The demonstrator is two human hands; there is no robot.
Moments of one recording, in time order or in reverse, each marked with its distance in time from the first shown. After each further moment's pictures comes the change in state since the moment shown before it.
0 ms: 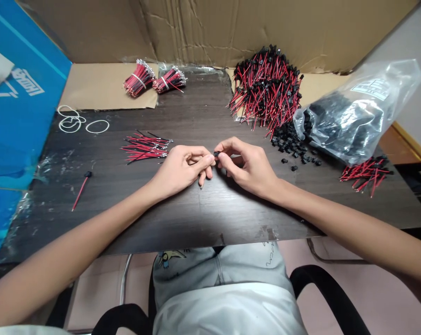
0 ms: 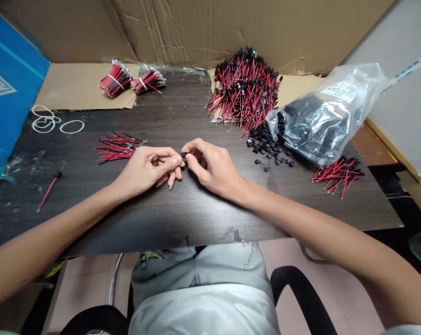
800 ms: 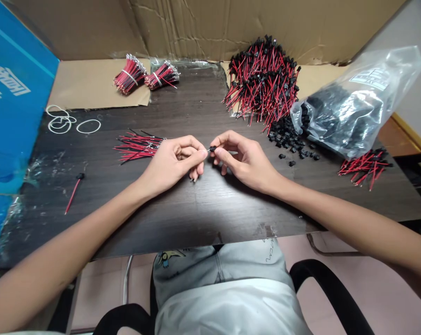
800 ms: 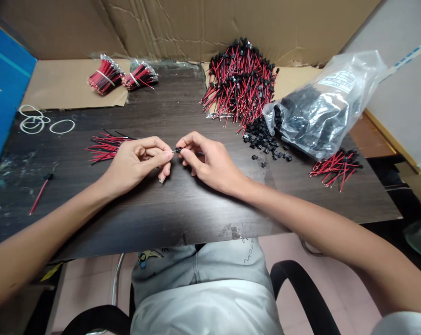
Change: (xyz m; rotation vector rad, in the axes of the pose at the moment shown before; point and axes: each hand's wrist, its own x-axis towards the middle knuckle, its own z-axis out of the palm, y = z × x) left_hand 0.002 0.004 -0.006 -0.103 0.032 0.013; right_hand 0.002 -0.002 -0.003 0.312 -0.068 0.163
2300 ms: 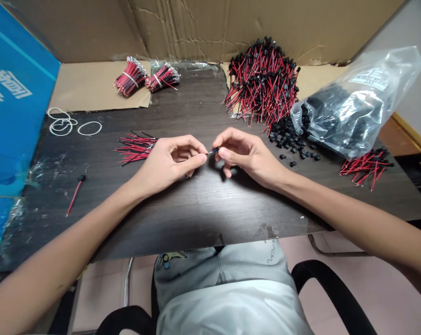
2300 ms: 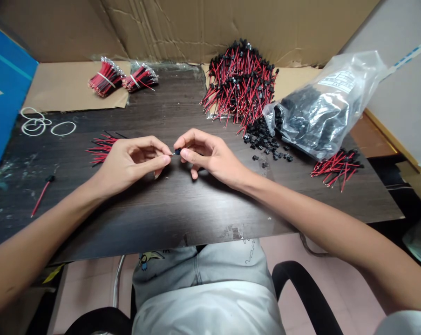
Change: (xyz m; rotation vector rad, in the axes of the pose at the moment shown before) left_hand -0.005 0.014 -0.009 0.273 0.018 0.063; right_hand 0.008 -0.007 -0.009 0.449 -0.130 0.067
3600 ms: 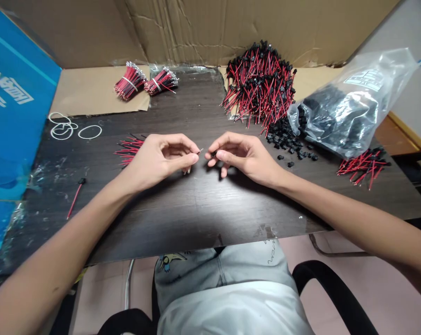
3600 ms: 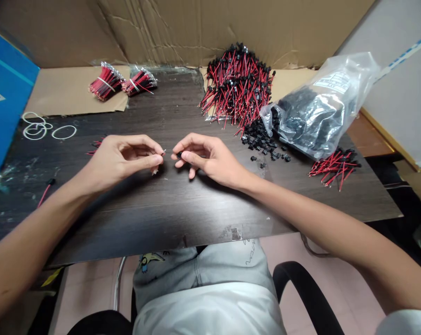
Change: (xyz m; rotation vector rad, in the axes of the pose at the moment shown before) left_hand 0.003 0.001 -0.017 -0.040 -0.033 -0.050; right_hand 0.001 0.008 -0.006 -0.072 -0.015 -0.030
